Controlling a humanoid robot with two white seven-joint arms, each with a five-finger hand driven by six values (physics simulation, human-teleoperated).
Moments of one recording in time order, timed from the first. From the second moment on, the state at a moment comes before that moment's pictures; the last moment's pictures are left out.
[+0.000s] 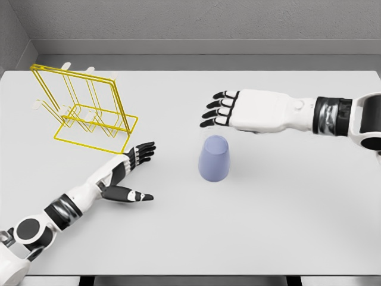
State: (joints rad) left arm -0.13 0.70 -0.70 -1.64 0.59 -0.25 -0.14; right arm -0.66 -0.73 0.55 -1.77 0.51 -0.61 0.61
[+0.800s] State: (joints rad) left arm -0.32 0.53 -0.81 -1.64 0.59 -0.07 -0.14; right arm -0.19 -0.75 -0.01 -1.60 0.10 -0.61 0.61
